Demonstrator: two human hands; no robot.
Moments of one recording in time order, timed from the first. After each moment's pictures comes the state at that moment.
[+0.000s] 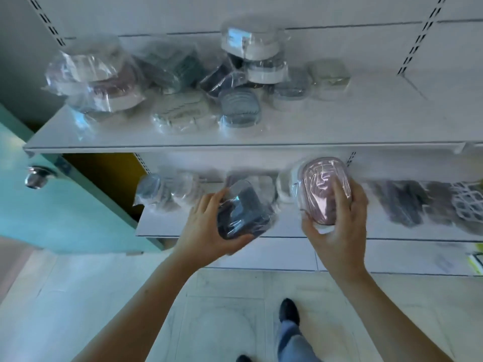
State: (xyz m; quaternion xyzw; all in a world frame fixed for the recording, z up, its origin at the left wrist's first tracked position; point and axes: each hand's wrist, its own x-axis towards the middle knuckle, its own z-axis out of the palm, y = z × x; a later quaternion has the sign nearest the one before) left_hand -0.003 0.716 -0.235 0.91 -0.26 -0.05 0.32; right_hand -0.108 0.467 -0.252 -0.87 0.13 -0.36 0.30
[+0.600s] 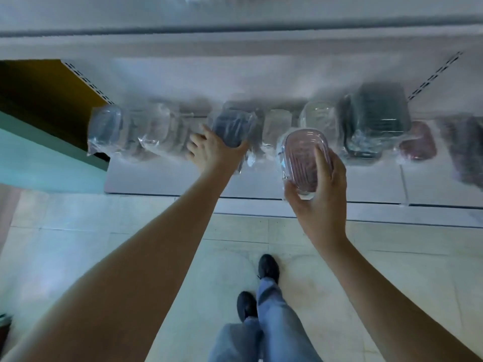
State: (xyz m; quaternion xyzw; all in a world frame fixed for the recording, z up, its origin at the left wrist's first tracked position) left_hand 0.180 0.612 -0.445 0.97 0.10 -0.13 0.18; right_hand 0.011 0.464 -0.445 -0.90 0.17 -0.20 0.34
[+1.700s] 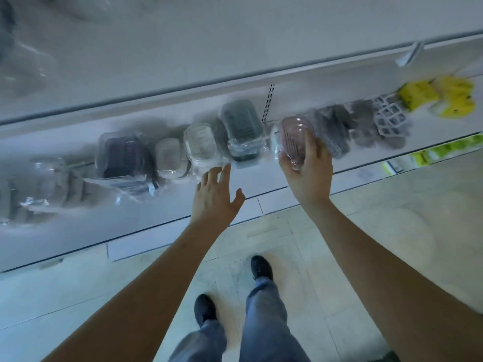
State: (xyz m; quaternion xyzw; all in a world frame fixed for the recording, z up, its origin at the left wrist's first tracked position) left_hand 0.026 0.464 -0.408 0.91 -0.34 -0.12 0.18; right_hand -0.068 0.265 -0.409 -0.87 0.38 -0.24 0.20
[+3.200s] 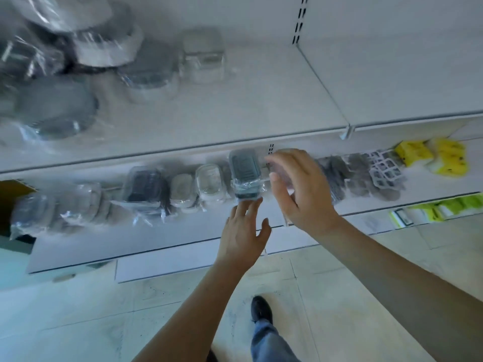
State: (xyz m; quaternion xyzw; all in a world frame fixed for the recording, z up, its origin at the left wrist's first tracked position) left_hand -0.052 0.422 -0.323 0.88 -0.33 -0.09 0.32; right_hand -0.085 0.272 -0.236 -0.91 -0.01 -0.33 0.25
